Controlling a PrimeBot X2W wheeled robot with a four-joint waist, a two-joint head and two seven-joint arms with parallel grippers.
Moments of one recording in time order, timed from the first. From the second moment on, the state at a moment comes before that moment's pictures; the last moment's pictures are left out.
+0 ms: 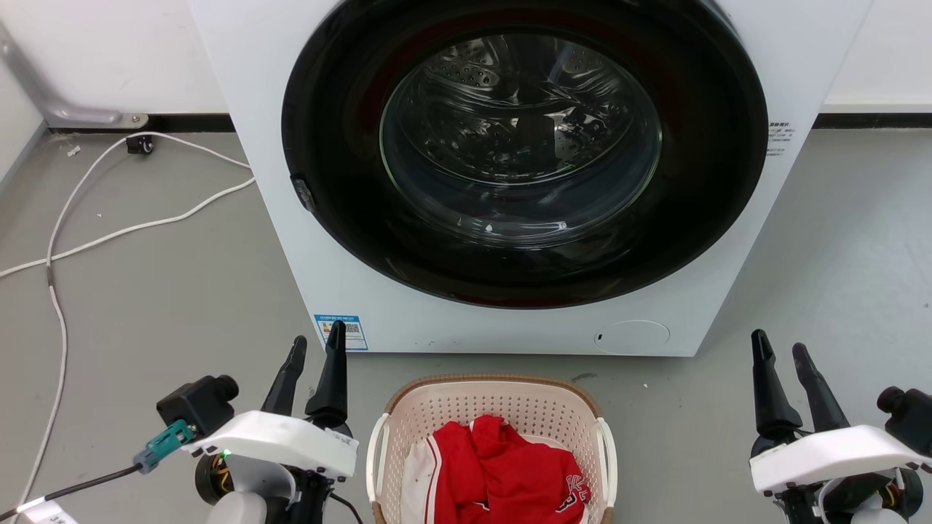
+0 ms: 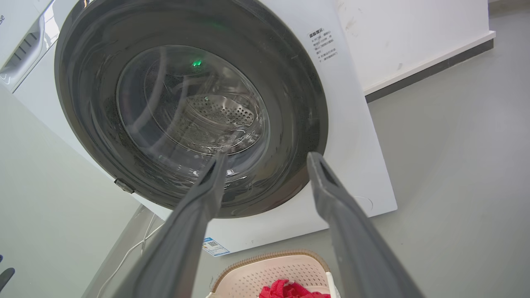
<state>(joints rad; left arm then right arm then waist) -0.13 0.05 -0.08 0.23 -0.71 -0.11 -0.11 -0.04 -0.06 -0.06 0.17 0.57 0.13 -0.11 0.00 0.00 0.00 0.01</state>
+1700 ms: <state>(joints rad) -0.18 0.05 -0.17 0.33 -0.17 -0.05 -0.23 -0.02 -0.05 -0.05 0.16 0.07 0.13 -0.17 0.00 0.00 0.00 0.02</state>
